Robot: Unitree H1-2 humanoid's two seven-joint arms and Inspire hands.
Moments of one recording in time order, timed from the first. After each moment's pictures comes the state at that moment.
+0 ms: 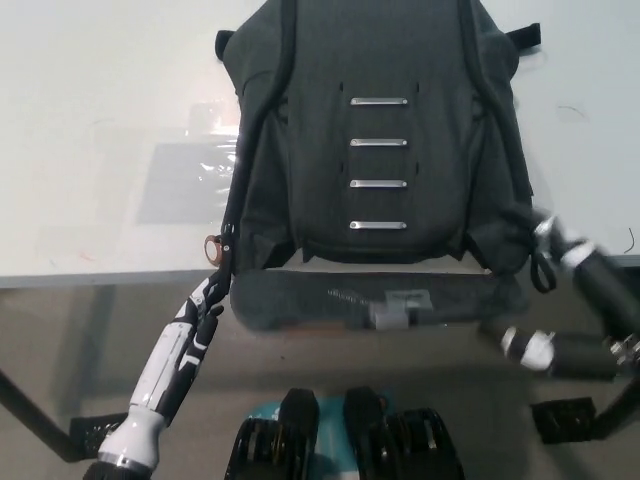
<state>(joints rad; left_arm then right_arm) -0.05 0.14 -0.06 -0.02 0.15 -0.17 -0.07 -0.17 -0.44 0.13 -0.51 0.03 0.19 0.32</state>
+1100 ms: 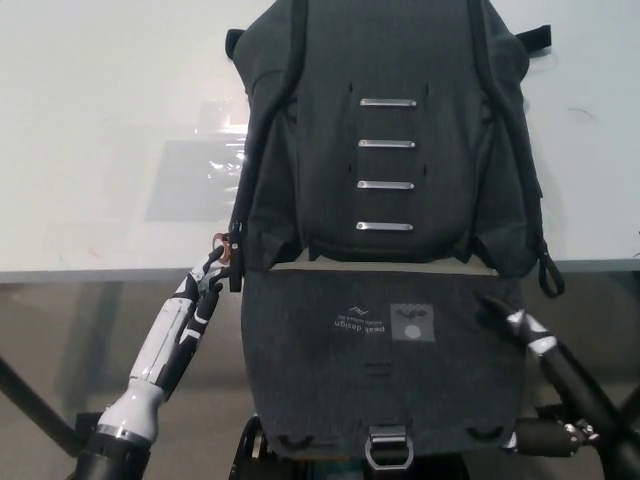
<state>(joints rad) -0.12 0.15 -0.06 0.00 0.15 -0.15 -0.07 0.03 -0.26 0.08 -0.23 -0.06 -0.18 0.28</state>
